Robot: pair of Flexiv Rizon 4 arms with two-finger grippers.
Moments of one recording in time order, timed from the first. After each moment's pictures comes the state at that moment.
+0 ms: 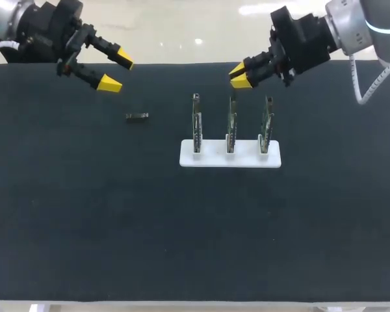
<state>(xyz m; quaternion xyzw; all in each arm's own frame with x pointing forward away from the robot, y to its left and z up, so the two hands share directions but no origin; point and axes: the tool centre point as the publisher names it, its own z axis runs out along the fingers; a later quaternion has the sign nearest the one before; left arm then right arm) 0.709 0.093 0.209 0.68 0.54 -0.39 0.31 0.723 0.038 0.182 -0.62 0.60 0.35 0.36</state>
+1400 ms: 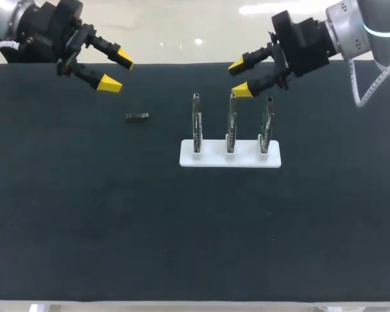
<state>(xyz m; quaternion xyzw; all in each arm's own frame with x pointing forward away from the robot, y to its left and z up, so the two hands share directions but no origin) 0.709 0.093 0.209 0.68 0.54 -0.39 0.31 0.728 0.037 0.175 -0.62 0.60 0.34 0.37</state>
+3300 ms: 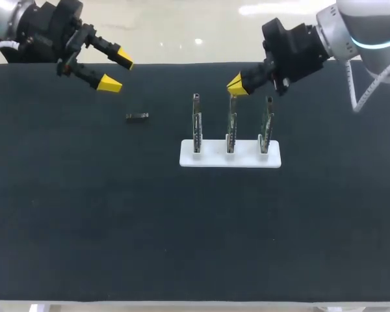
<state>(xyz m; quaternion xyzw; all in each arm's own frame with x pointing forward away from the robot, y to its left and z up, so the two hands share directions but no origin) 0.709 0.093 0.209 0.68 0.54 -0.39 0.31 0.727 0.040 0.160 -0.63 0.62 0.32 0.35</state>
